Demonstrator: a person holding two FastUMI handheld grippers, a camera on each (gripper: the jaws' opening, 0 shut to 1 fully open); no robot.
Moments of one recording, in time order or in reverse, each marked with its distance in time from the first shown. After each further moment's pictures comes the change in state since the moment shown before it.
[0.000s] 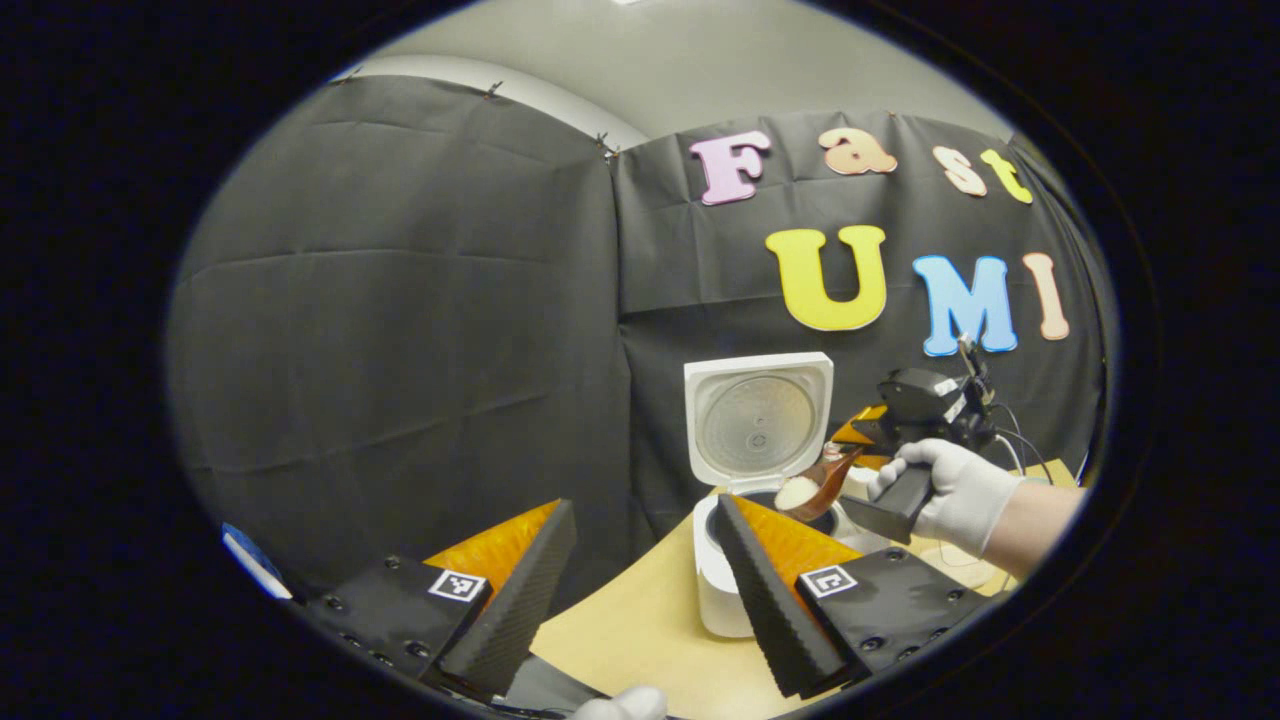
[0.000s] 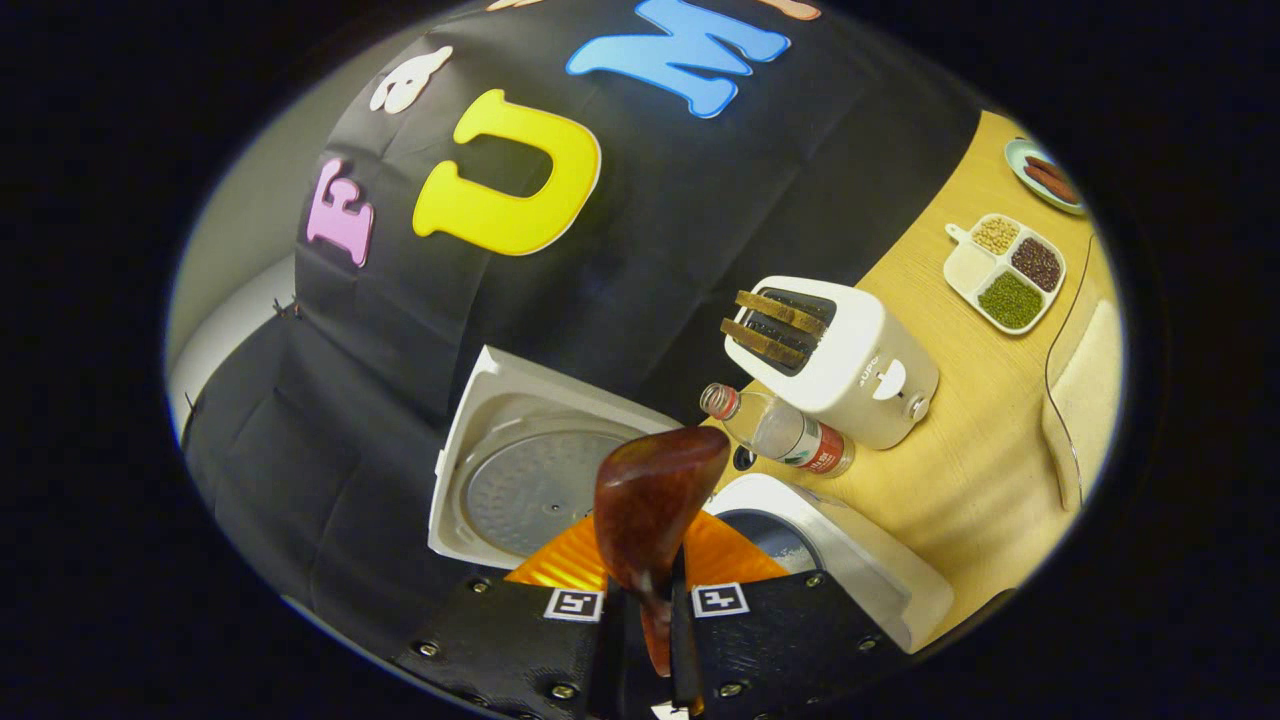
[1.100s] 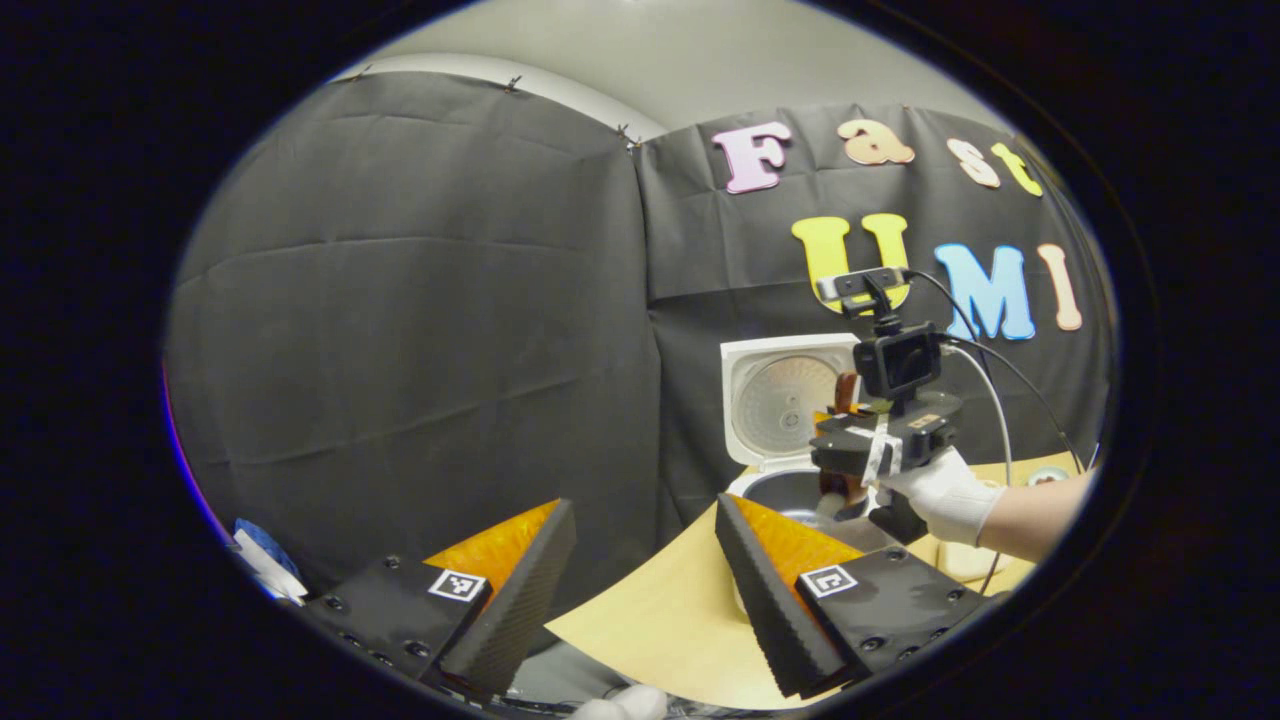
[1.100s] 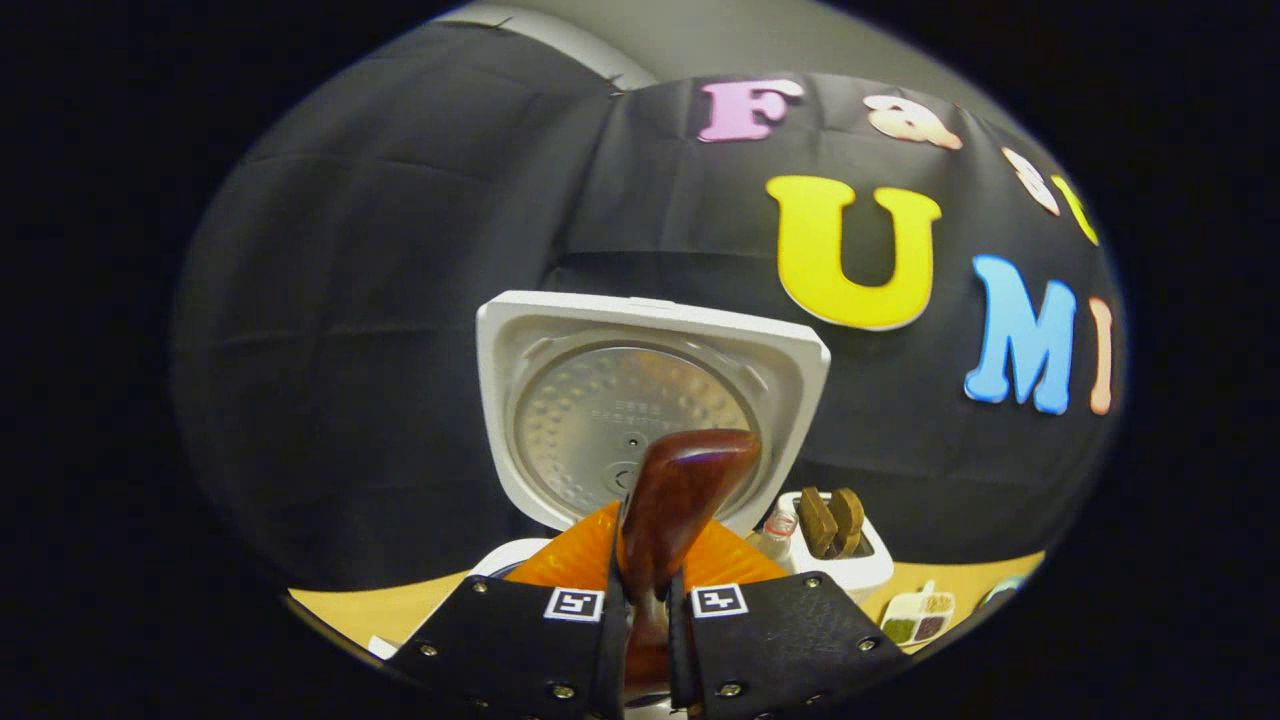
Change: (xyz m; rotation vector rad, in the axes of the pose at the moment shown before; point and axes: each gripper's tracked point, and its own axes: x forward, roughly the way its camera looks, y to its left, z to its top) left arm -0.026 0.030 -0.019 0.008 0.040 0.067; right arm 0.009 0.054 -0.042 -1.269 -0.154 0.042
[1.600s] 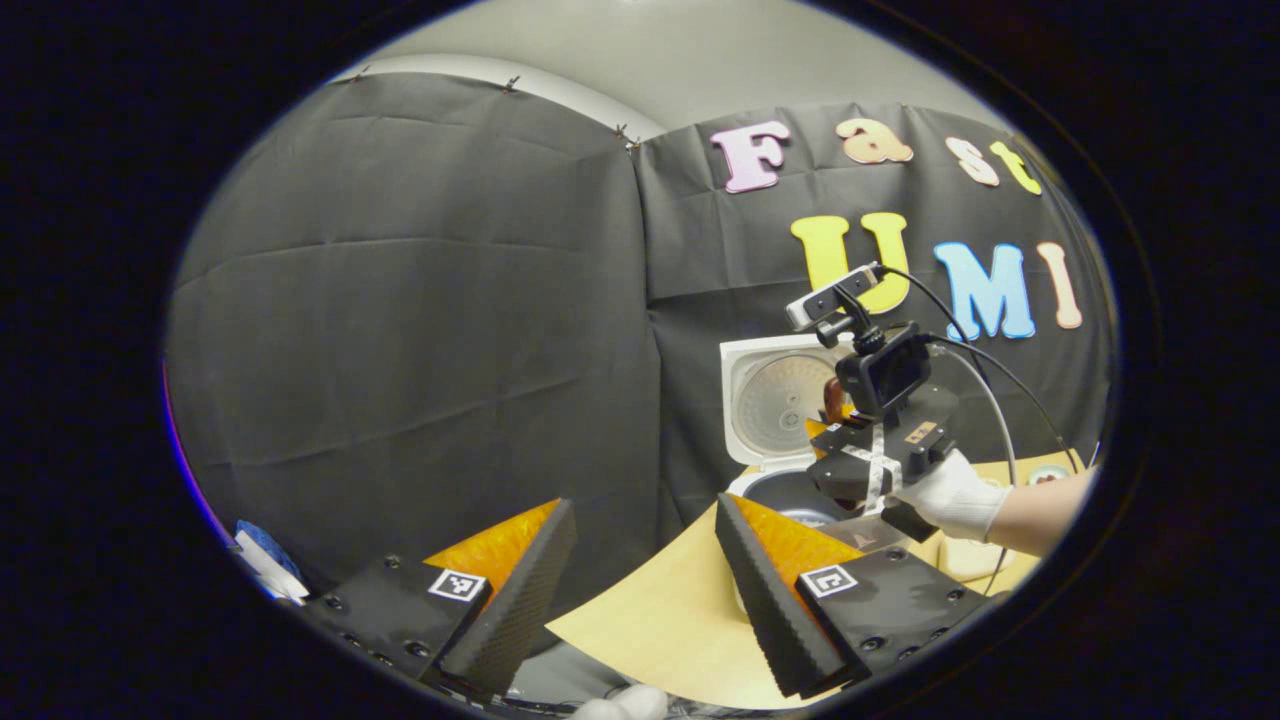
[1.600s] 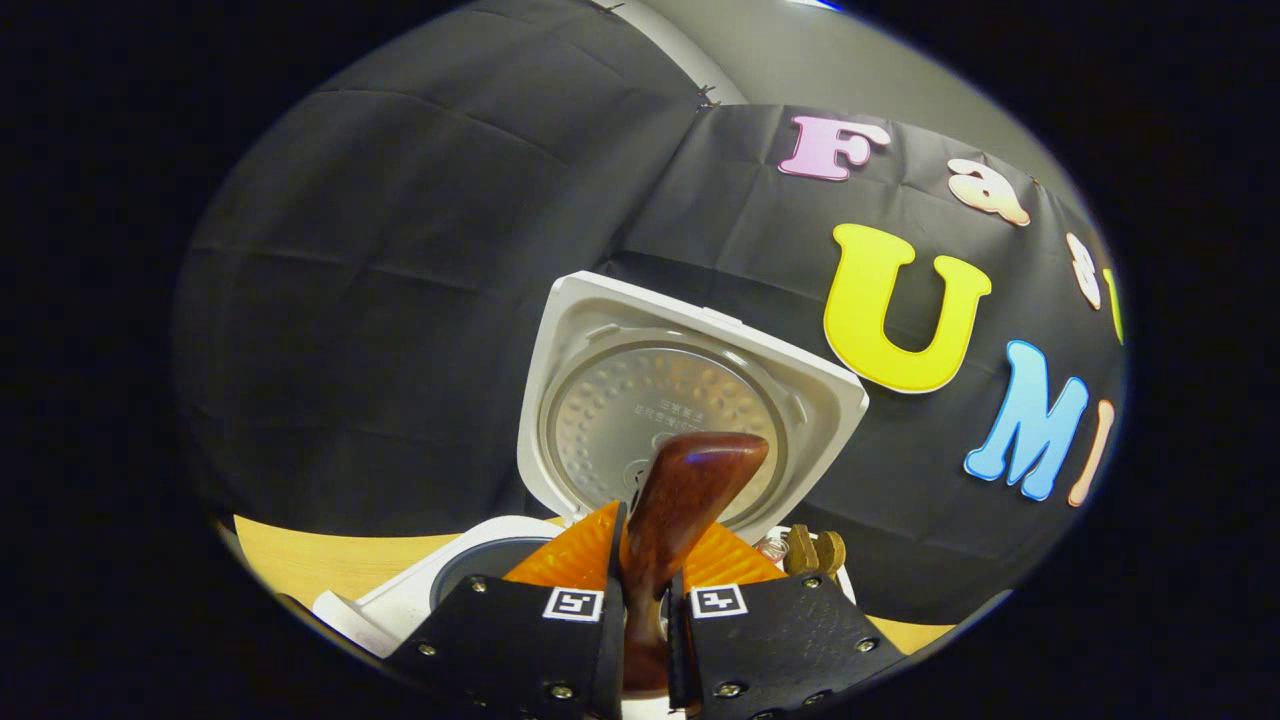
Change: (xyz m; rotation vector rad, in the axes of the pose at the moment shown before) left arm 0.000 -0.002 -0.004 0.003 -0.002 -0.002; right arm -0.001 0.000 -0.007 -0.161 -0.016 0.035
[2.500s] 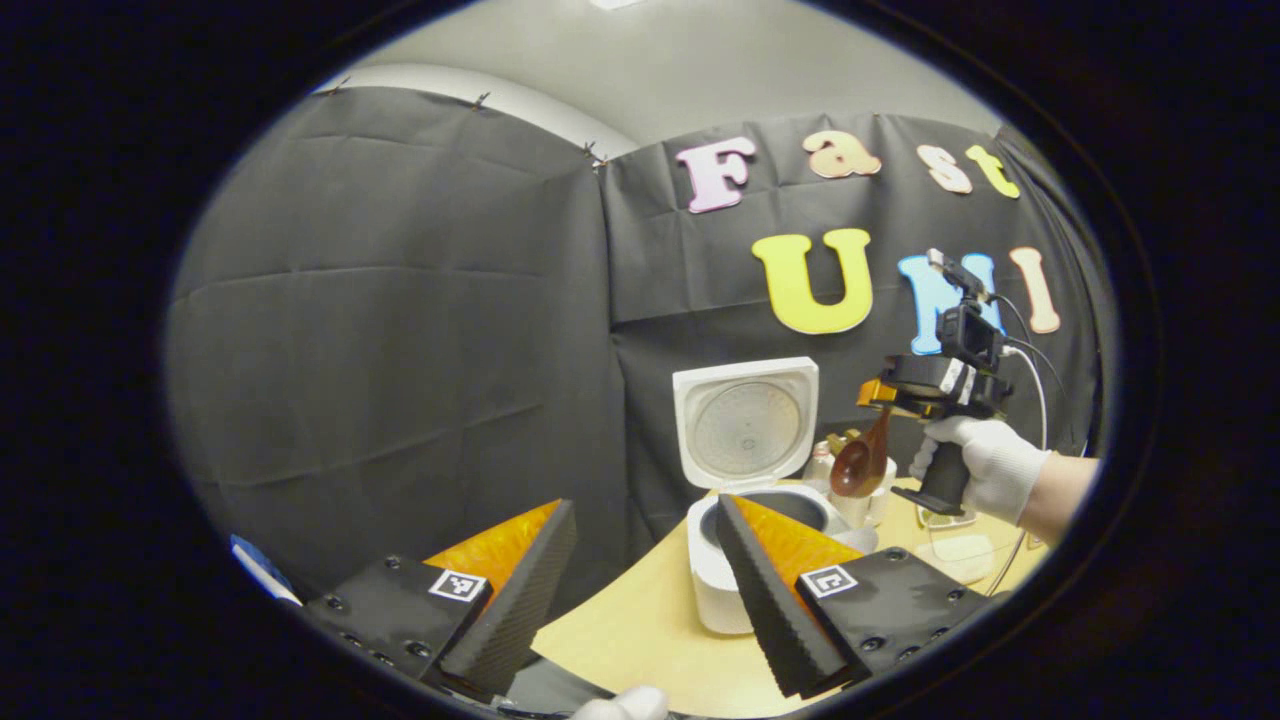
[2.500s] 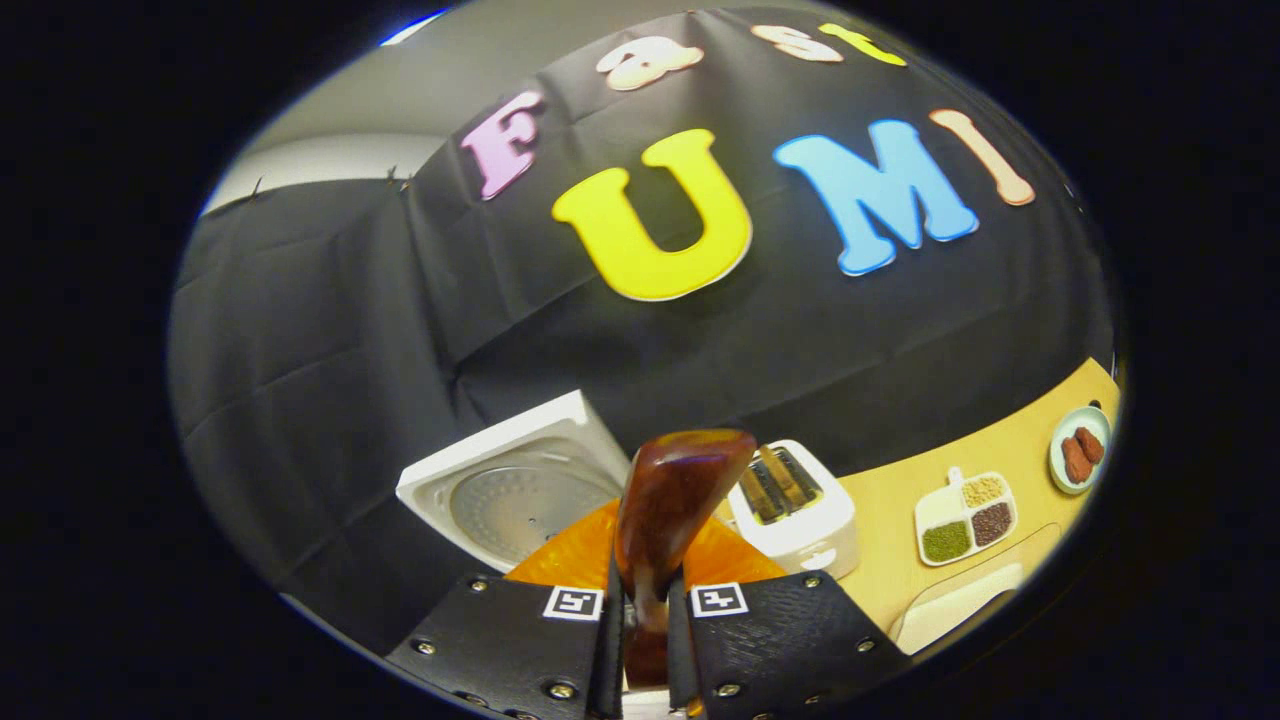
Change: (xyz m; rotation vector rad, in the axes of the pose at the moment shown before) left arm -0.015 -0.047 0.040 0.028 -0.064 -0.109; right arm -0.074 -0.154 -0.008 0.876 0.017 -0.189
